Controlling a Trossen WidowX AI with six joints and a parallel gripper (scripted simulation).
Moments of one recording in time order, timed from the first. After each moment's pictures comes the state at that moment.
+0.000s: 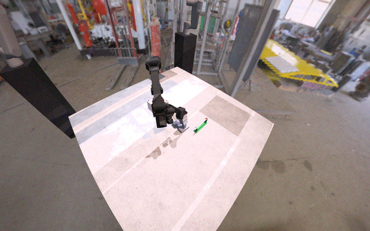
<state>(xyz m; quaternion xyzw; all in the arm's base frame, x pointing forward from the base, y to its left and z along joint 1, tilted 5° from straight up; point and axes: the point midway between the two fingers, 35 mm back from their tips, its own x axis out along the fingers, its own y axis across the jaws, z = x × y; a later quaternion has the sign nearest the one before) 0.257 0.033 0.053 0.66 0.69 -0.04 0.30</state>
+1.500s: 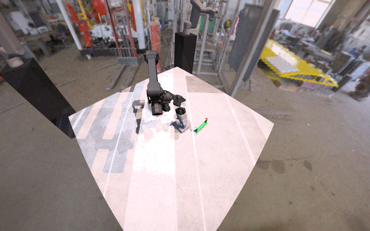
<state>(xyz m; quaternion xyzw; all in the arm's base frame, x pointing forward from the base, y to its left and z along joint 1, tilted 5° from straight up) 0.228 0.035 0.140 0.67 0.69 -0.06 0.27</state>
